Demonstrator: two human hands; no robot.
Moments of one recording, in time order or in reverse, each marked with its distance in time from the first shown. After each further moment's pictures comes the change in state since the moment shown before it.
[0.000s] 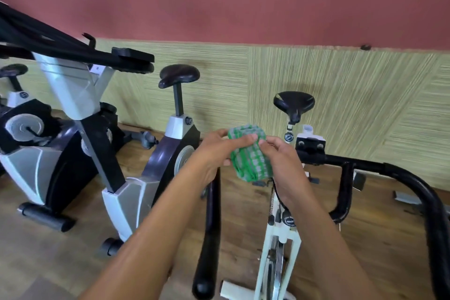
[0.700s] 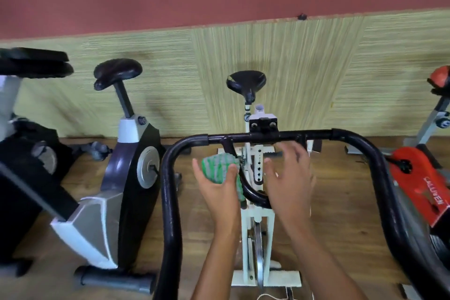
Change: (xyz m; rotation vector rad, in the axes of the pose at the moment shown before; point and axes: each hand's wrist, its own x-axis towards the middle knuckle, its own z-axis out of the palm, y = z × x) left_hand 0.006 -0.109 0.119 -0.243 0.449 0.163; right_hand -0.028 0.066 -0.077 -0.858 0.649 -0.180
